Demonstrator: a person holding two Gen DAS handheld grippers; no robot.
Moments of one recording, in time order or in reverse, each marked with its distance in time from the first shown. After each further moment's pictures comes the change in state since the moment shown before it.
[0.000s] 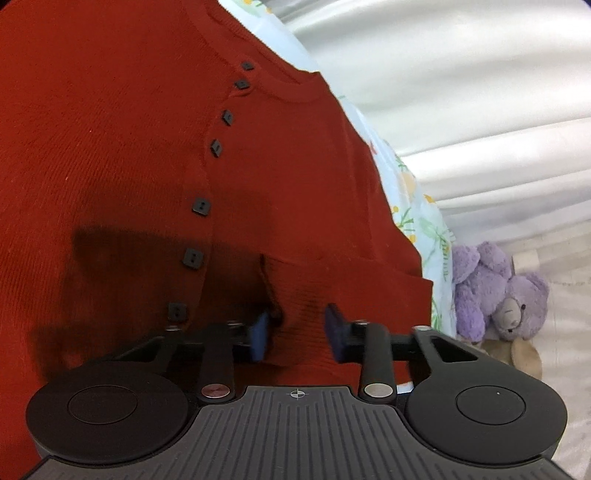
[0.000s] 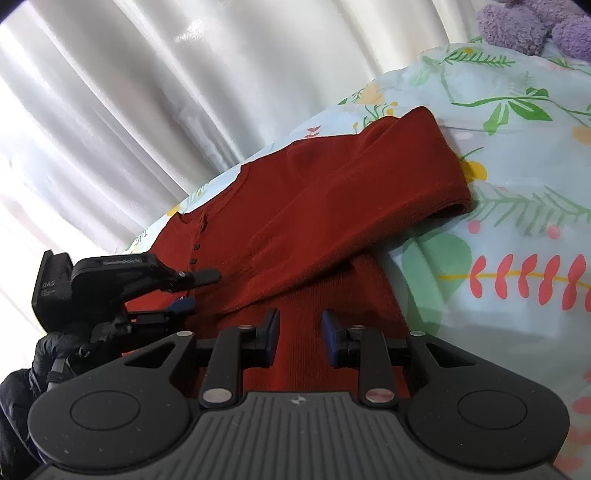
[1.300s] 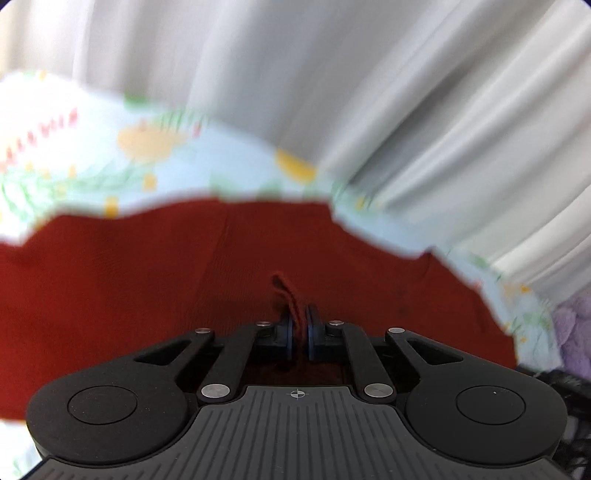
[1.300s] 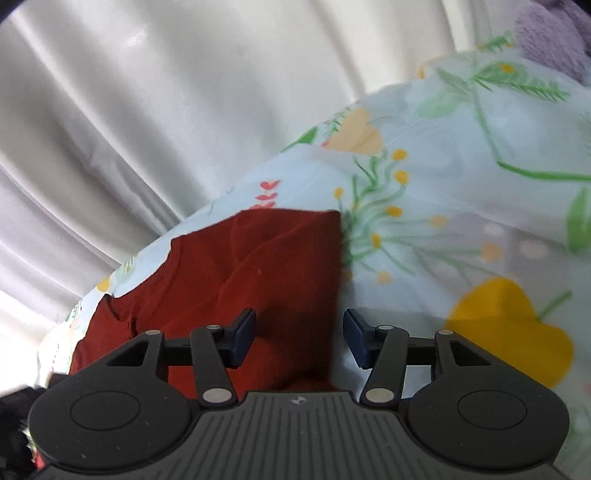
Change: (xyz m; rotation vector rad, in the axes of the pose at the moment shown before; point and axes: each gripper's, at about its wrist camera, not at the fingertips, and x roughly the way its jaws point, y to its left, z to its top) left arm -0.108 0.040 0.093 0.263 -0.404 0.298; right arm 0.129 -0.022 0.125 0.059 -0.003 -0.126
